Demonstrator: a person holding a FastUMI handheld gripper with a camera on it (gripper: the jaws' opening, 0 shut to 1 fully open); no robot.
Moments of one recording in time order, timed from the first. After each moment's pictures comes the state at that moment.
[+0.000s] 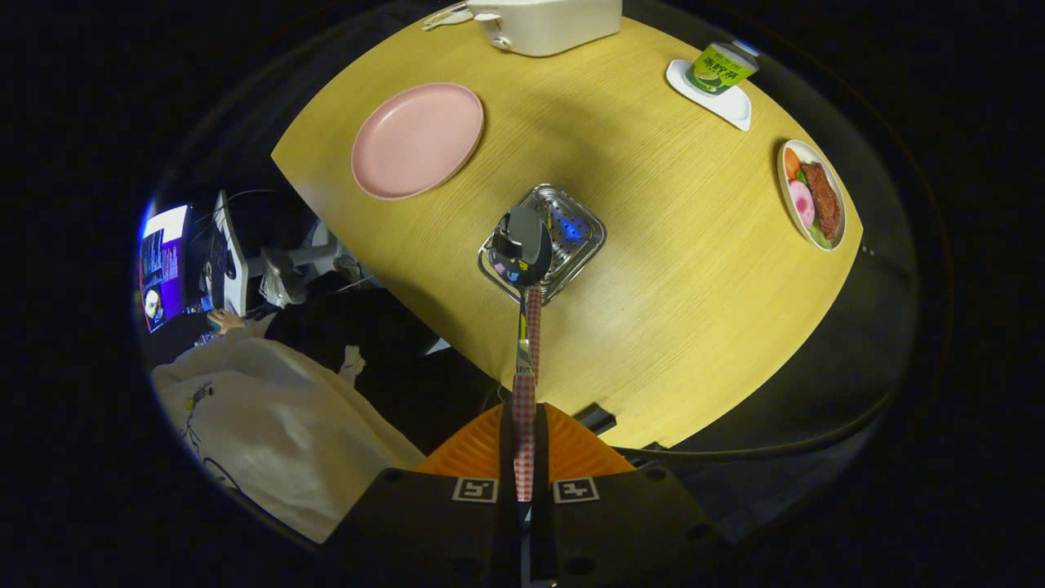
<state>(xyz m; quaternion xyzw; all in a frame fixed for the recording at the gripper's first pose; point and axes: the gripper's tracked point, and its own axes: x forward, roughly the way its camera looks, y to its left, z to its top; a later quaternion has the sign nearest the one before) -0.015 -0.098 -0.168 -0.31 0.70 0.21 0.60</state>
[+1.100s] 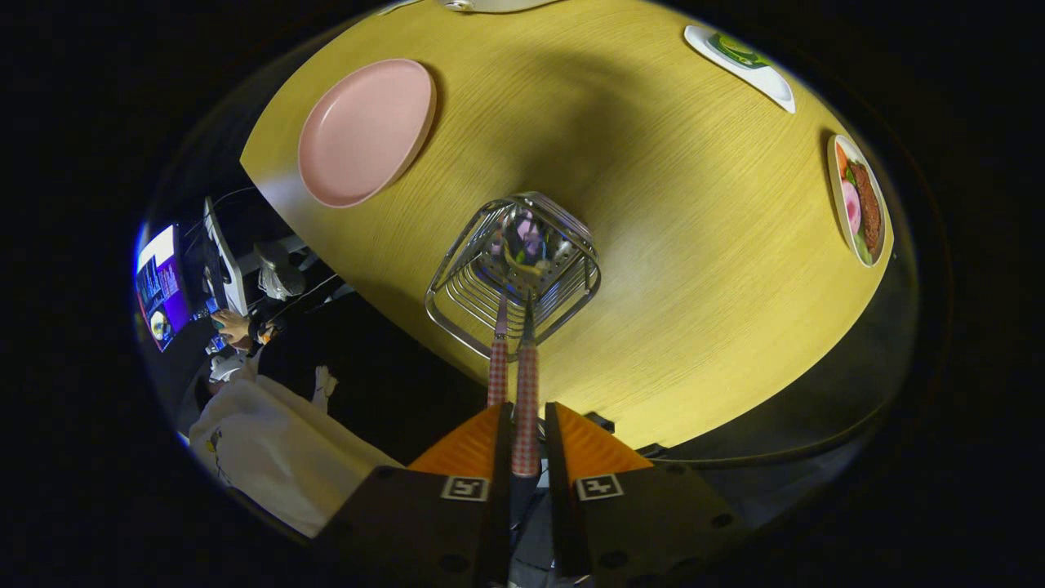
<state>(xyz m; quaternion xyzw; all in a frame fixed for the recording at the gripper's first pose) 0.026 -0.088 -0.209 -0.29 0.76 0.19 0.55</state>
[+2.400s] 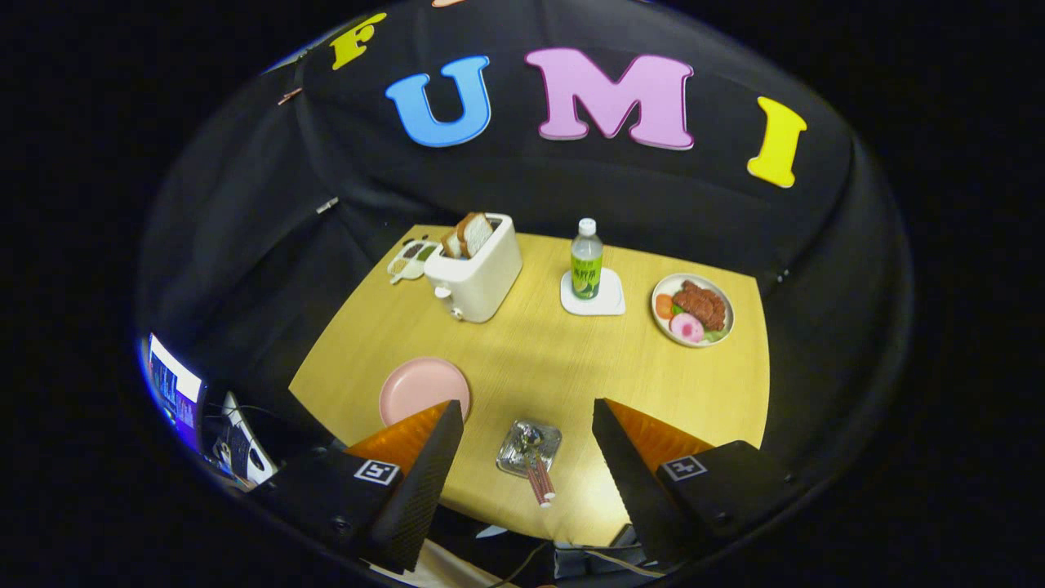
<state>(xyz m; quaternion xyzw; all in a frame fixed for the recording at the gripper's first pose) 0.053 -0.031 -0.009 -0.10 0.29 0.18 0.94</state>
